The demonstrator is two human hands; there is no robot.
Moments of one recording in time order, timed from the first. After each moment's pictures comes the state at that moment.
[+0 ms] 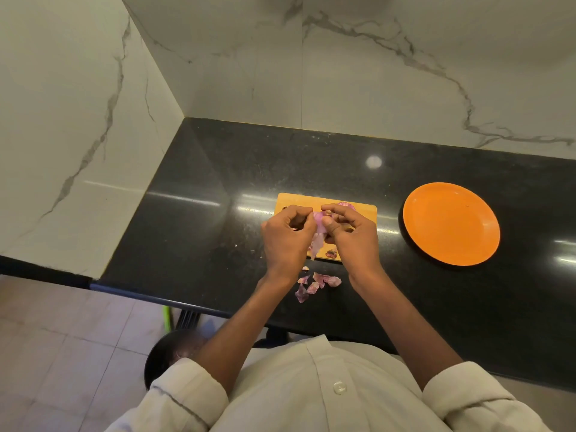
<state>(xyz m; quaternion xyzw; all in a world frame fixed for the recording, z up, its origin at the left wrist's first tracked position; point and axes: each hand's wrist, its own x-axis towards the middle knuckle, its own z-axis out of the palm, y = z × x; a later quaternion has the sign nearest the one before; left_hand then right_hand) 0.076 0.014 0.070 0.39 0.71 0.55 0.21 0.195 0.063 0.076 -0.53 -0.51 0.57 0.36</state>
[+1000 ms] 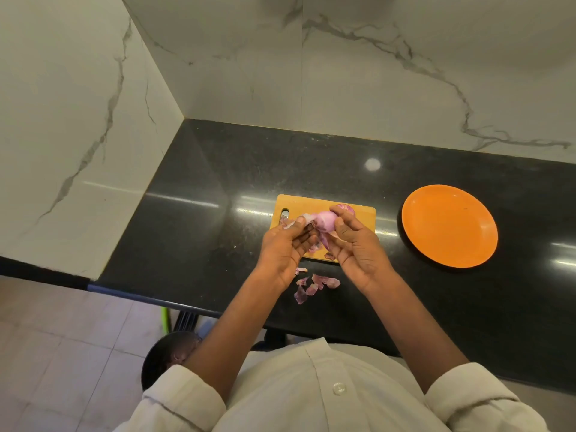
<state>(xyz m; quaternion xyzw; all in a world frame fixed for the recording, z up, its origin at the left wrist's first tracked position) 0.067 0.013 0.071 0.00 0.51 0.63 0.58 0.208 0.070 0.074 -0.43 -0.22 0.80 0.37</state>
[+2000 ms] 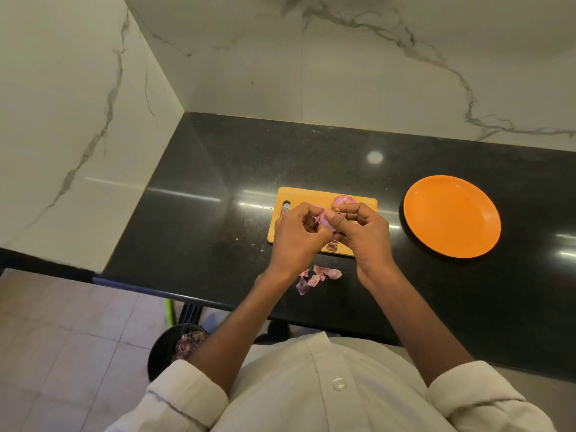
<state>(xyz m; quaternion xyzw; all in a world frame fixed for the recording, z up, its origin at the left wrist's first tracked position) 0.084 0.003 0.083 0.44 0.69 0.47 0.34 0.210 0.057 0.090 -0.52 -0.43 0.63 0.38</state>
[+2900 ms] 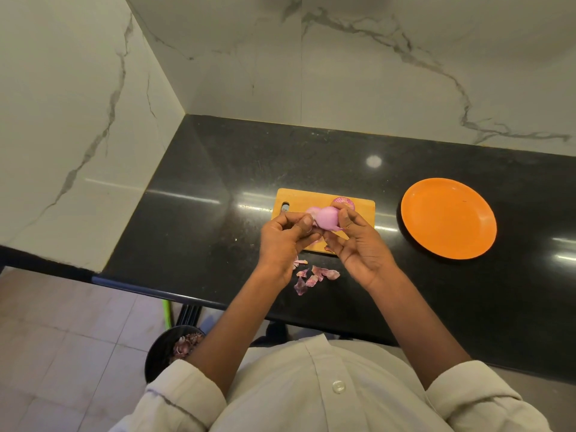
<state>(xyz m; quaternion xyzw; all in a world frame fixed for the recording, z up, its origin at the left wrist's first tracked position) 0.074 -0.003 0.066 0.13 0.54 0.64 0.53 0.216 0.057 0.084 -0.44 -0.19 0.80 0.36</state>
